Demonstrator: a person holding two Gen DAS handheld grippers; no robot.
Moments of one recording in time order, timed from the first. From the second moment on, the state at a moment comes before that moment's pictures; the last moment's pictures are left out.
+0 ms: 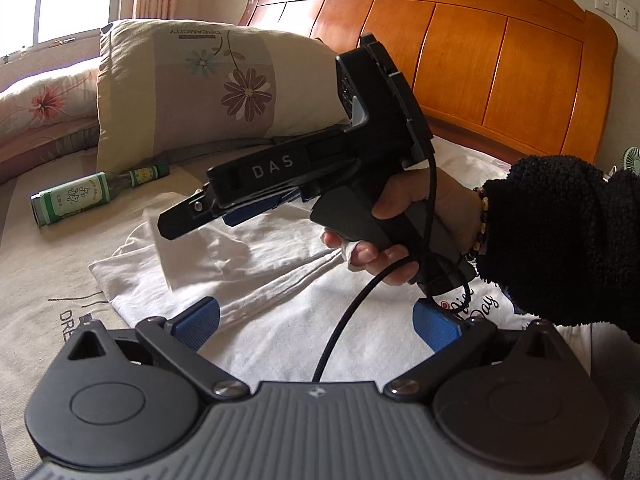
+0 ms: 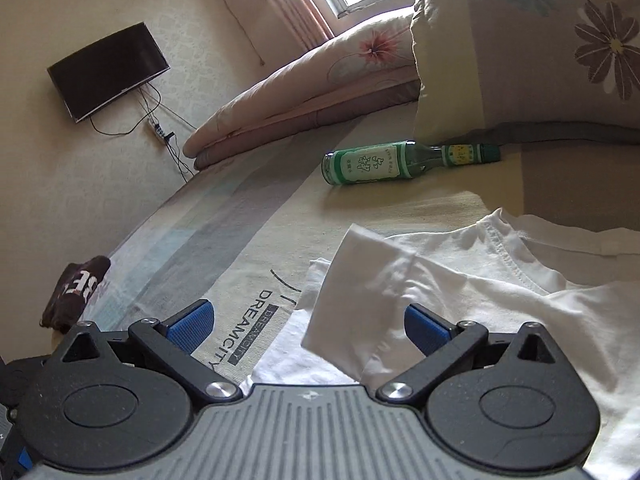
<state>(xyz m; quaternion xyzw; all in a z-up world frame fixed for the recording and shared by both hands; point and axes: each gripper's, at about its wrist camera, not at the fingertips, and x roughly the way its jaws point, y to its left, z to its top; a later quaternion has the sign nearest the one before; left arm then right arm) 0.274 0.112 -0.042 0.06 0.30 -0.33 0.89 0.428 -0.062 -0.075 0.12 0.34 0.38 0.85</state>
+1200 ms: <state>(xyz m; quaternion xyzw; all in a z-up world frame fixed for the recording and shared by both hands) 0.297 0.117 -0.032 -0.02 0.29 -0.28 0.91 0.314 -0.270 -0.086 -0.10 0.37 0.03 0.92</state>
